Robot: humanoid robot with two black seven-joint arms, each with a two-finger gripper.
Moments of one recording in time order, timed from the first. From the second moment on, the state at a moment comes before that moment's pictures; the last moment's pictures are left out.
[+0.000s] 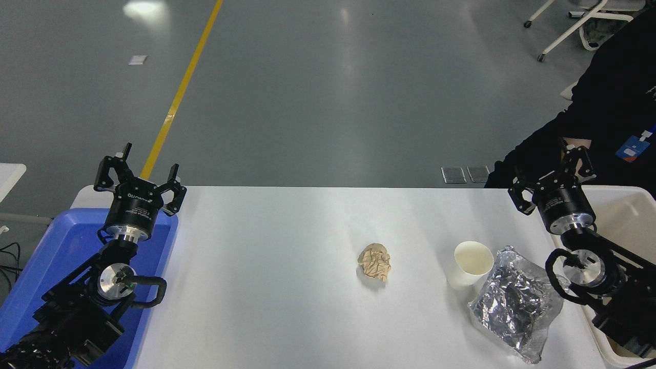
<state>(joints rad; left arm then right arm) -0.54 0.24 -0.95 -0.52 0.00 -0.56 -0.50 0.59 -0.44 0.54 0.67 0.21 0.27 0.53</state>
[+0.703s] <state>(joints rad) -0.54 0.24 -0.95 -0.52 0.00 -0.56 -0.50 0.61 -0.45 0.54 0.67 0.21 0.27 0.53</state>
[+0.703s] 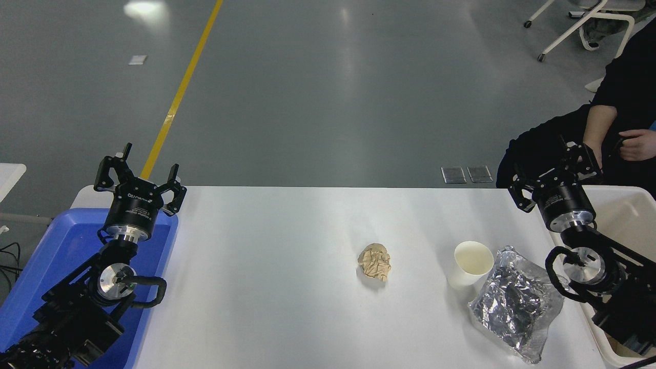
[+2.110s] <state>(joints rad) -0.54 0.24 -0.94 -0.52 0.00 -0.56 -0.50 1.22 -0.61 -0.41 0.65 0.23 0.19 0.37</state>
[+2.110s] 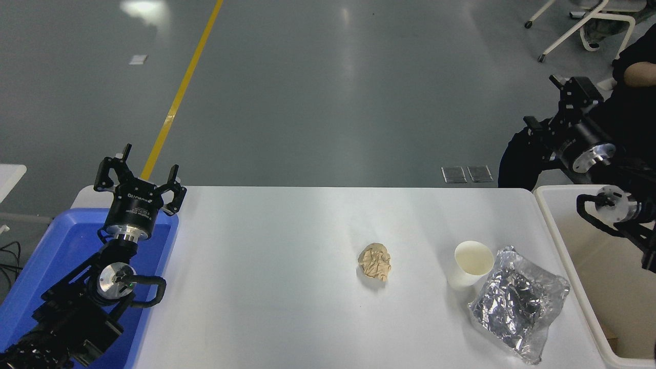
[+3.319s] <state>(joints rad) -0.54 0.24 -0.94 -0.52 0.00 -0.56 -0.50 2.14 -0.17 -1.56 1.26 0.18 0.62 0.11</state>
